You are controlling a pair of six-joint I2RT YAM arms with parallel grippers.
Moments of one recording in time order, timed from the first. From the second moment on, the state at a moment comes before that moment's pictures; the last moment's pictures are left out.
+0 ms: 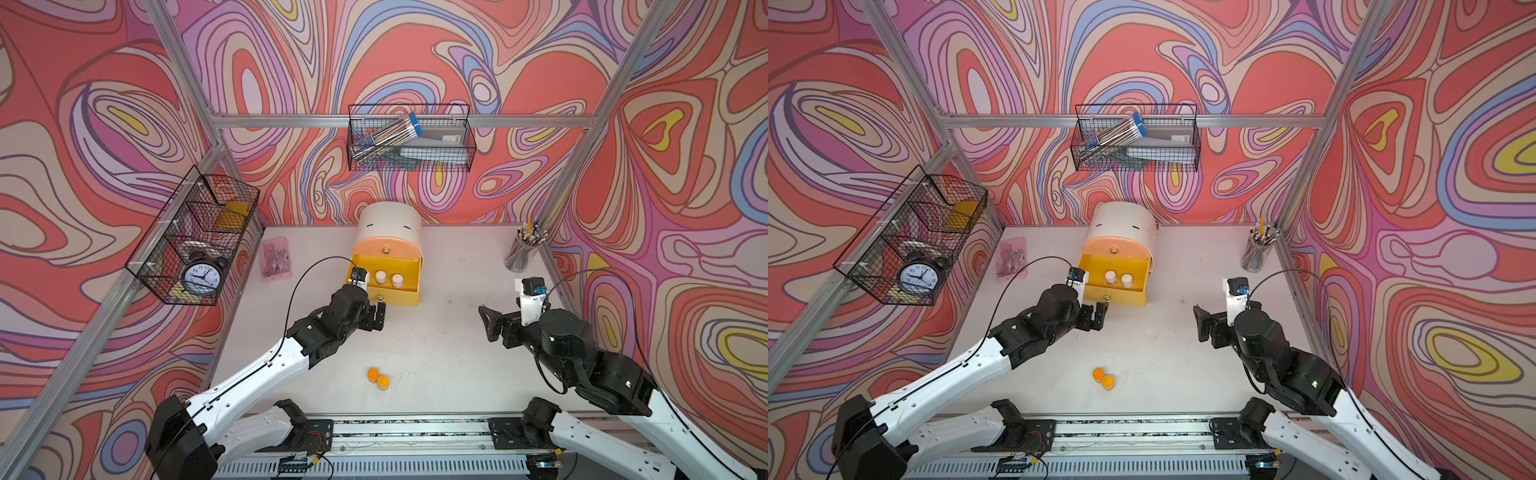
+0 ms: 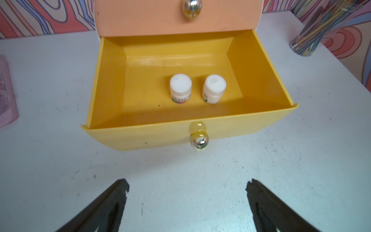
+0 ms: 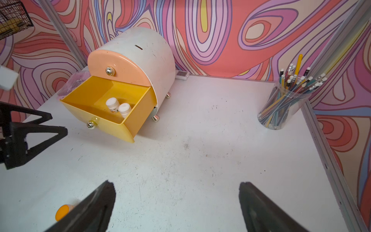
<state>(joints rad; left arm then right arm) -0.71 1.10 0.80 -0.38 -0.27 -0.36 0.80 0.61 0.93 -0.78 0.44 0.29</state>
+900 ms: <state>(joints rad) -0.75 1.44 0.92 -0.23 -0.40 -0.49 0.80 0.60 0.87 -0.67 0.06 0.25</state>
